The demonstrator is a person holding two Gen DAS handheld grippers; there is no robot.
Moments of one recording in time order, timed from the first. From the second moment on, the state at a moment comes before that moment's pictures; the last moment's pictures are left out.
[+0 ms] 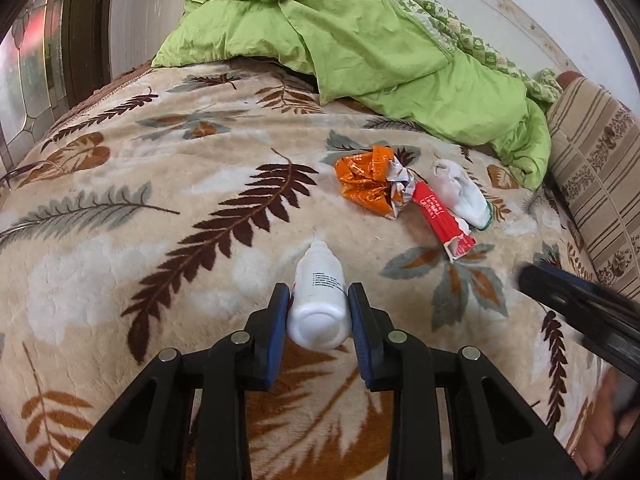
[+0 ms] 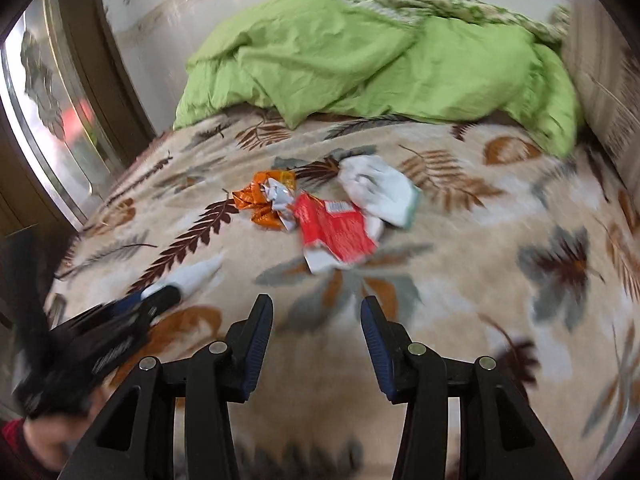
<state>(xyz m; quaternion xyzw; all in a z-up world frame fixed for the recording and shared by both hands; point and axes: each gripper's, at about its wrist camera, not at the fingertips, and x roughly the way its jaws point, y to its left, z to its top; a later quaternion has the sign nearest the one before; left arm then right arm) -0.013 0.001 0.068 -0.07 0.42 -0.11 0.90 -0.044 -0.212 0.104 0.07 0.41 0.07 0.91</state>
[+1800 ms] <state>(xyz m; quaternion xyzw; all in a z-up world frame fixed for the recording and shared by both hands) -0.095 0.009 0.096 -0.05 0.36 -0.12 0.92 -0.138 -0.182 0.093 0.11 0.40 0.10 0.91</state>
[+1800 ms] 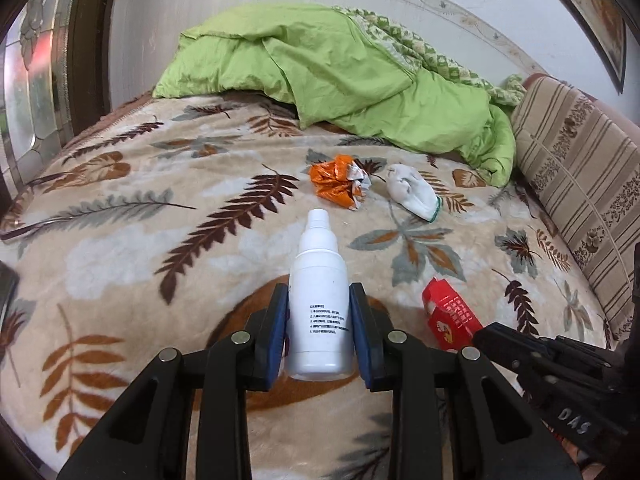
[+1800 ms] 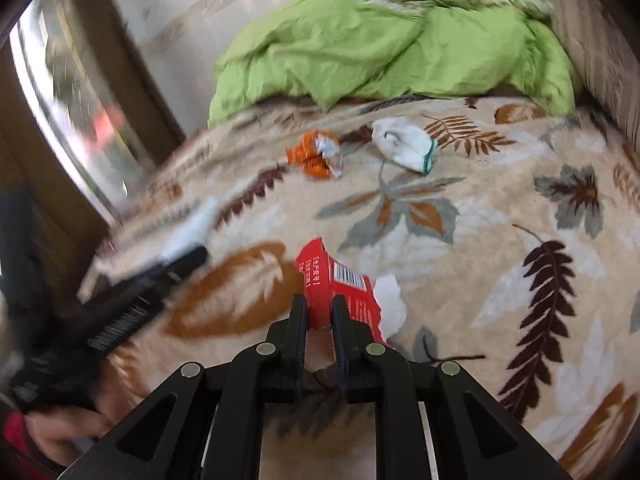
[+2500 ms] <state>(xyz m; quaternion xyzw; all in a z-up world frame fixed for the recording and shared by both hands) -0.084 0.035 0.085 -0.08 0.38 -0.12 0.92 -0.114 -0.240 0.063 0.24 0.44 0.04 0.86</state>
